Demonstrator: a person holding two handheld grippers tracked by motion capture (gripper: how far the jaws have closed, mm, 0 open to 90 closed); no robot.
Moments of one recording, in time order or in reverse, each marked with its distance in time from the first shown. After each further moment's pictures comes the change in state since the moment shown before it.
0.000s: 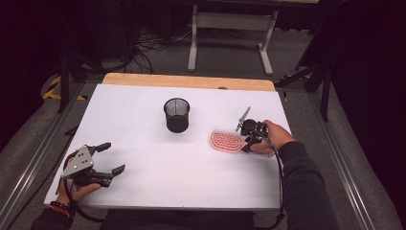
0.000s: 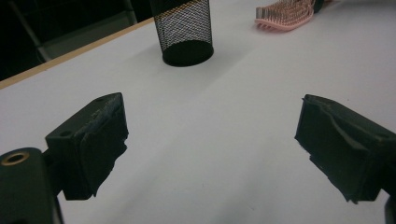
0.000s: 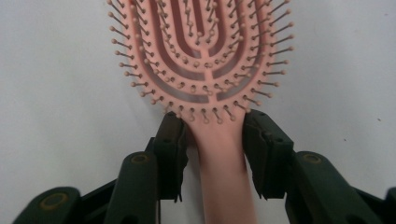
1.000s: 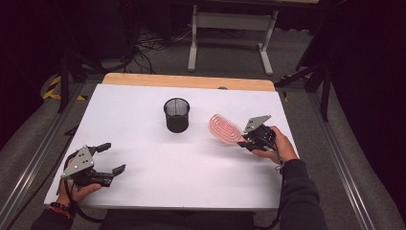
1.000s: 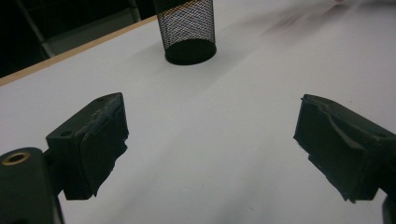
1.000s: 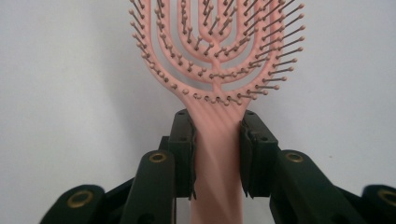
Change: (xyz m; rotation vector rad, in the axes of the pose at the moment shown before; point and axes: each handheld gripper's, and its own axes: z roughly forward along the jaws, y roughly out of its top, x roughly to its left) left arm -0.002 0.002 0.000 0.006 0.020 -0.017; right arm 0.032 -0.029 -0.019 -0.454 -0.181 0.044
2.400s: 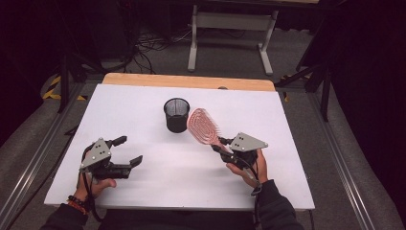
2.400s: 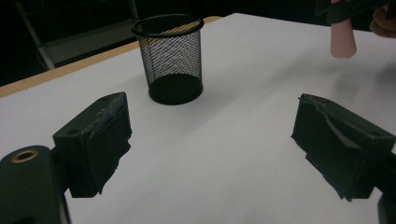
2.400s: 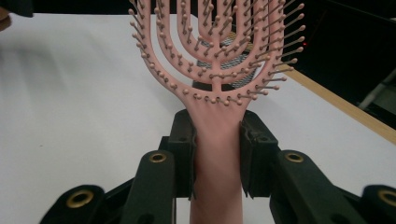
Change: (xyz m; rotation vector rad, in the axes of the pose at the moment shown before) left arm -0.024 0.042 0.036 -0.060 -0.008 -0.081; right arm 0.096 0.034 -0.003 -0.517 -0.110 0.073
